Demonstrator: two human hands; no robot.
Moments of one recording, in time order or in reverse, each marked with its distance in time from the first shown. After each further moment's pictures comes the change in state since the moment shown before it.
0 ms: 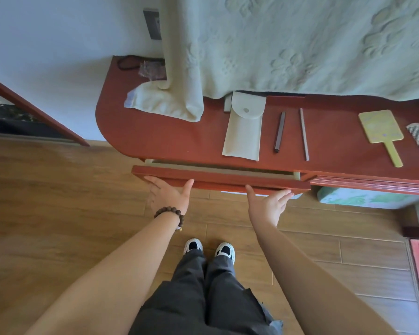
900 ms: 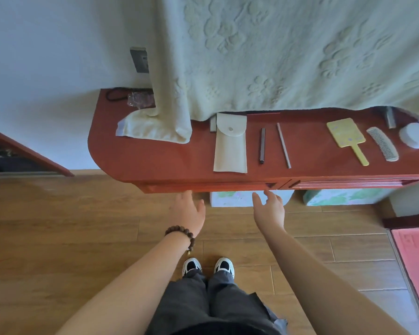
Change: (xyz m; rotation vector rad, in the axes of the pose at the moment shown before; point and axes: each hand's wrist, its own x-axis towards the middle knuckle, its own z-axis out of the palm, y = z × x) left_hand -0.034 0.029 -0.024 0.109 -0.129 0.488; right_hand -0.014 -0.025 -0.042 -0.077 -0.025 -0.088
